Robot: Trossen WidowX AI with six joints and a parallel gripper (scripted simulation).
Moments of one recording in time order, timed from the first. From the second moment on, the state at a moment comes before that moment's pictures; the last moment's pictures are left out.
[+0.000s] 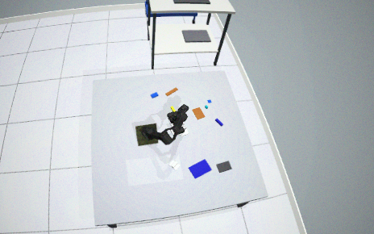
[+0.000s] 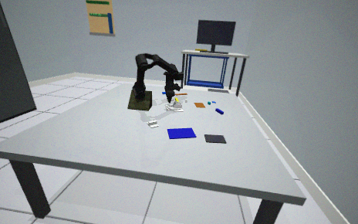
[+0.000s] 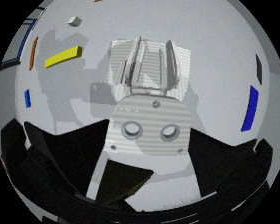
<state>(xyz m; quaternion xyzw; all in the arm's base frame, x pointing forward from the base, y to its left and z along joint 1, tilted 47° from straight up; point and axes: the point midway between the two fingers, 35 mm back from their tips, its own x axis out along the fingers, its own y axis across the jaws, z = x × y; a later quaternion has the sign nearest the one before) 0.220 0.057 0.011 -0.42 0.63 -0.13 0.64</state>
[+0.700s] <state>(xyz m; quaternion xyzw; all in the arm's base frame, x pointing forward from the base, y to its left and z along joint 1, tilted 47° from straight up) 0.225 0.033 -0.012 -0.42 0.63 -0.13 0.64</state>
